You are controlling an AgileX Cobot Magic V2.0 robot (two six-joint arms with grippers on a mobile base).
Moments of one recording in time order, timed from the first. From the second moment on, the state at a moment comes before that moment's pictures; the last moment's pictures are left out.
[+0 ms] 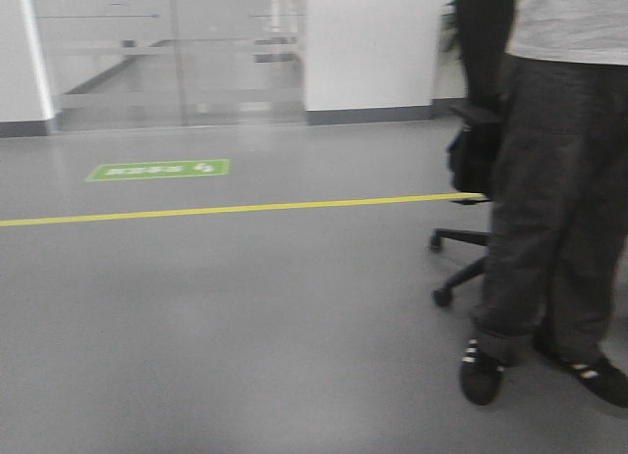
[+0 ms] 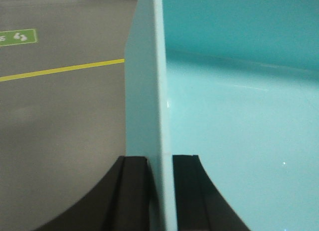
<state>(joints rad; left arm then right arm) -0.30 1.36 -1.74 0.01 0.79 -0.10 0.28 1.37 -1.72 0.06 1.08 0.13</state>
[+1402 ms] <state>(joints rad) -0.30 1.36 -1.74 0.01 0.79 -0.10 0.28 1.37 -1.72 0.06 1.08 0.13</state>
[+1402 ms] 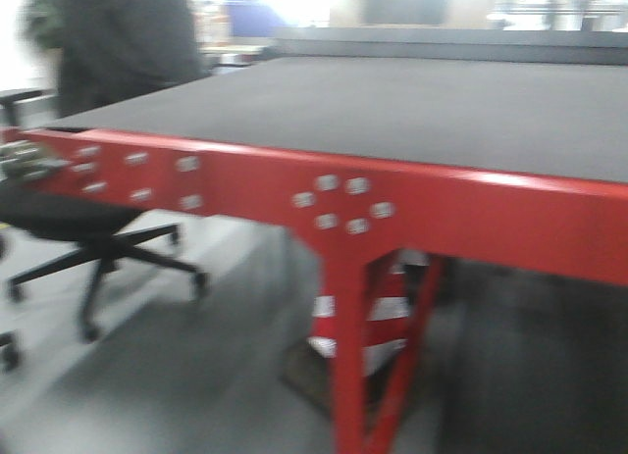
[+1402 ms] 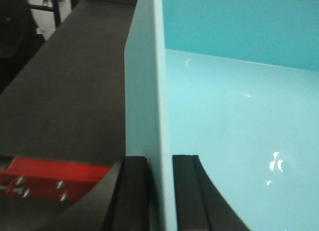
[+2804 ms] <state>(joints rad) -0.30 1.37 -1.74 0.01 0.79 -0.10 0.28 1.37 -1.72 0.06 1.08 0.13</state>
